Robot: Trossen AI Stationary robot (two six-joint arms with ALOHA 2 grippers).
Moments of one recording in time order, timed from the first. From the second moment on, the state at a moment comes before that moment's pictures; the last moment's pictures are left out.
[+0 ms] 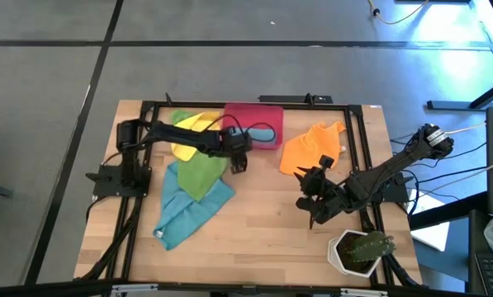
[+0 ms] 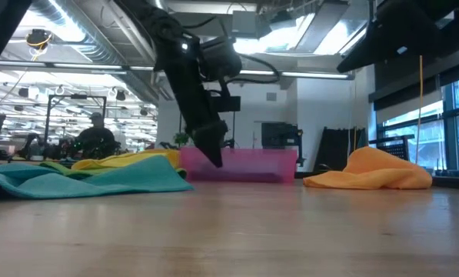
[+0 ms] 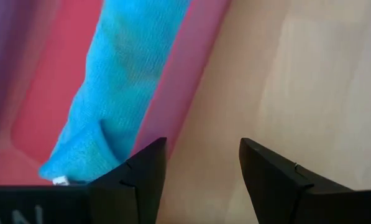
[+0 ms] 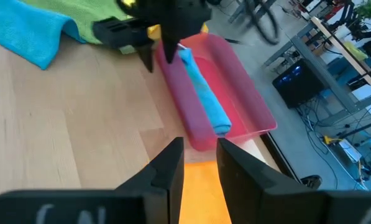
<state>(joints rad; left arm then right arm) 0.22 1.89 1.18 -0.35 -0.31 0.03 0.53 1.31 0.87 -0.70 1.04 0.51</state>
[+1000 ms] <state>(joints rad) -0.20 1.39 0.74 0.28 -0.42 -0.07 0.44 1.31 0.87 -0.48 0.72 0.28</state>
